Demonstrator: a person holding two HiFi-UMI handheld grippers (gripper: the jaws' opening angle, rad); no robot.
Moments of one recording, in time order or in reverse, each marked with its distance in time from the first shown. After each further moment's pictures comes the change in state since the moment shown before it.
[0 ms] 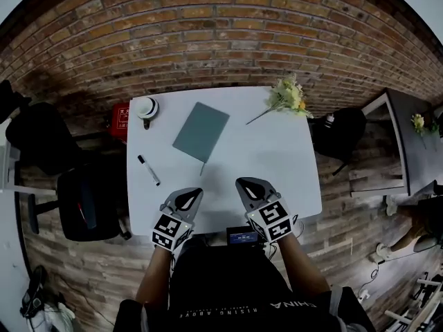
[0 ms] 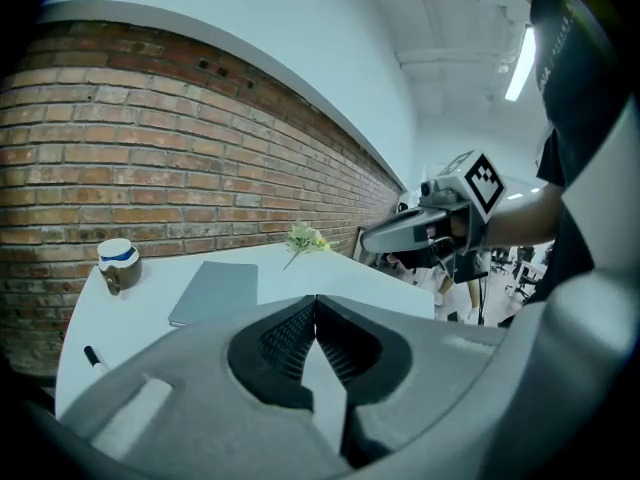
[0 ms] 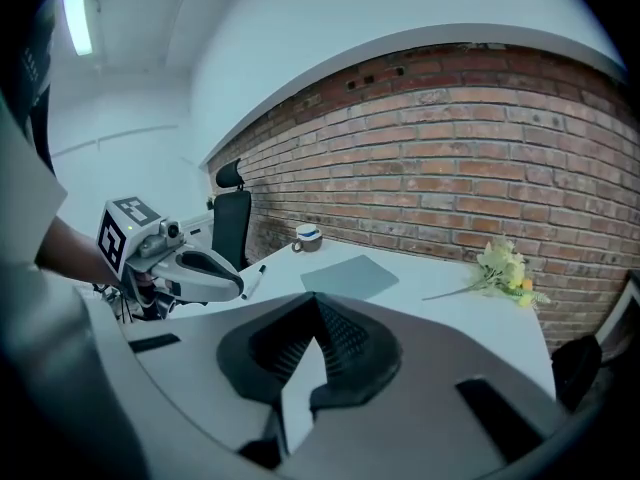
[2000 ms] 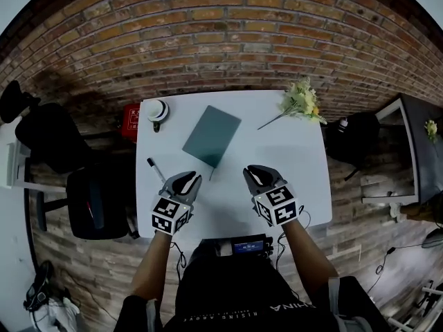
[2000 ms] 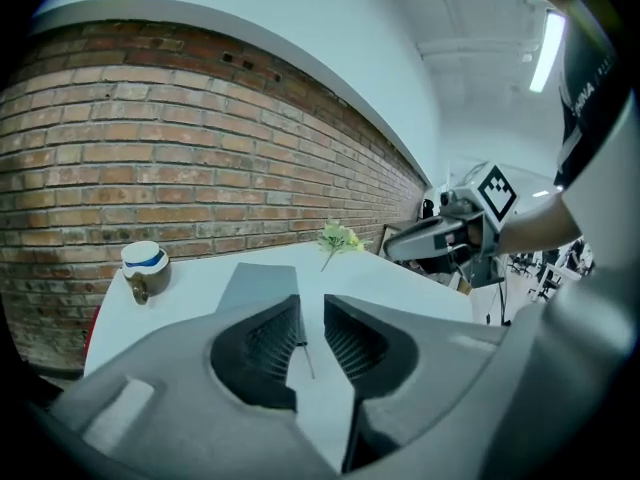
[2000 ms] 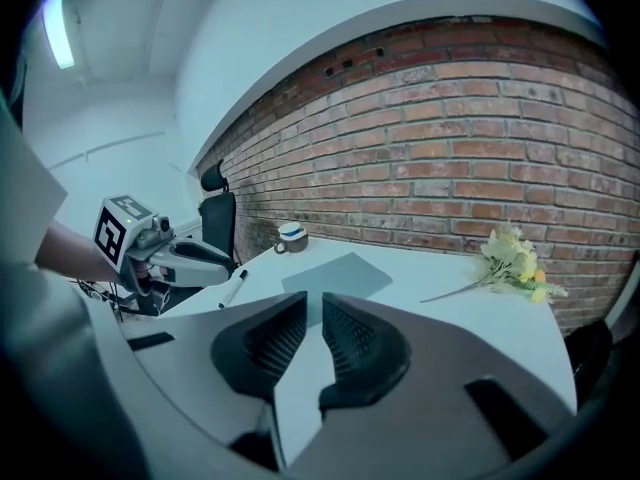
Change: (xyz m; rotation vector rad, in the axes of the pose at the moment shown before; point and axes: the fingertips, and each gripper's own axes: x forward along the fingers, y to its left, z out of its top) left arm 0.018 0.074 0.008 -0.038 0.029 0.119; right arm 0.049 -0.043 0.004 0.061 0.019 0.002
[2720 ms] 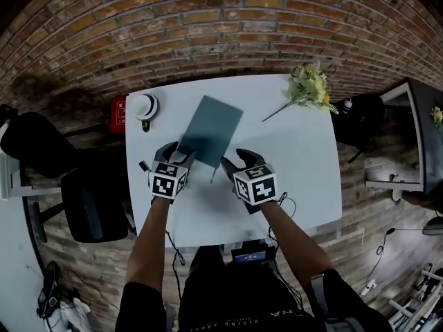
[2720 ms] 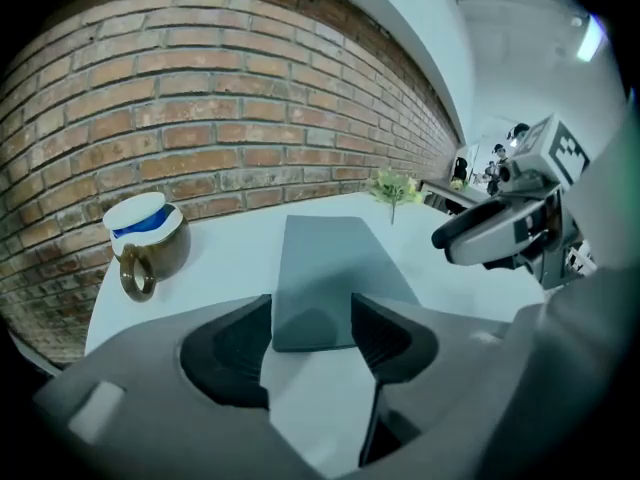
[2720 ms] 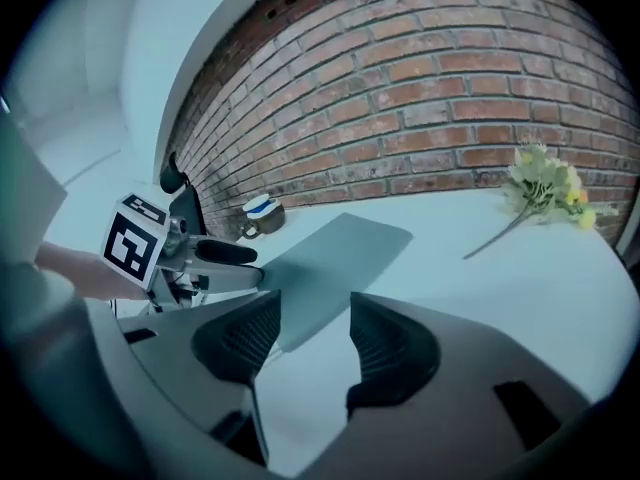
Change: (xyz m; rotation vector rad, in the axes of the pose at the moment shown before) left arm 0.103 0.125 -0.059 -0.018 0.272 0.118; right arm 0.128 -0.017 -0.037 0.247 0.146 -0.026
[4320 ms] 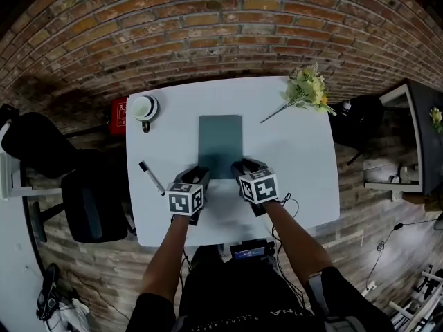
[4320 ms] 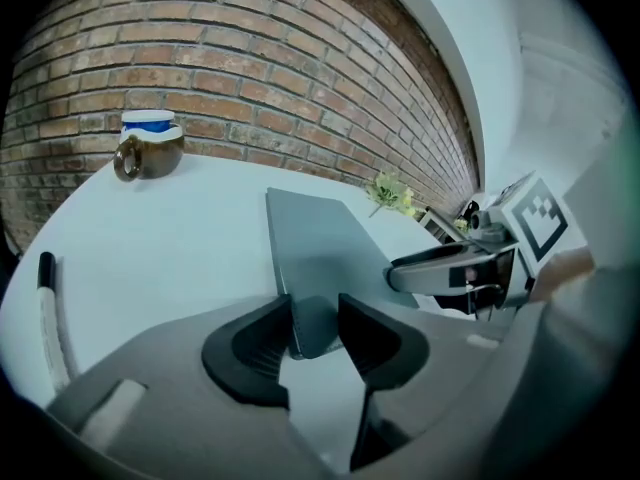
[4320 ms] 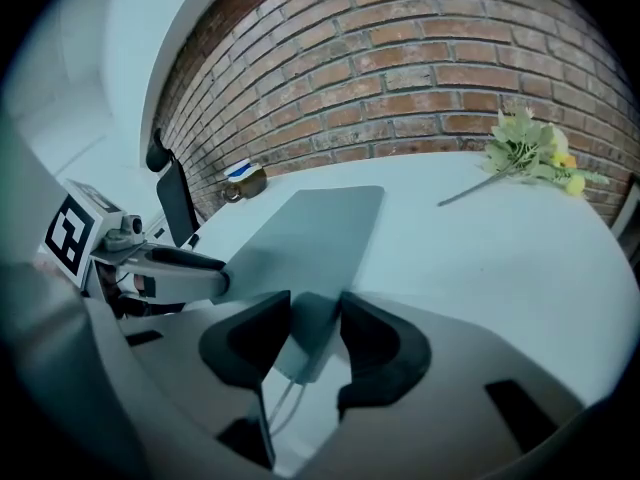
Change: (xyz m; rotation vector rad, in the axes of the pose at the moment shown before) left arm -0.001 -0.078 -0.045 -0.325 0.042 -0.074; right arm 0.006 -0.034 -0.060 0.015 0.135 -0.044
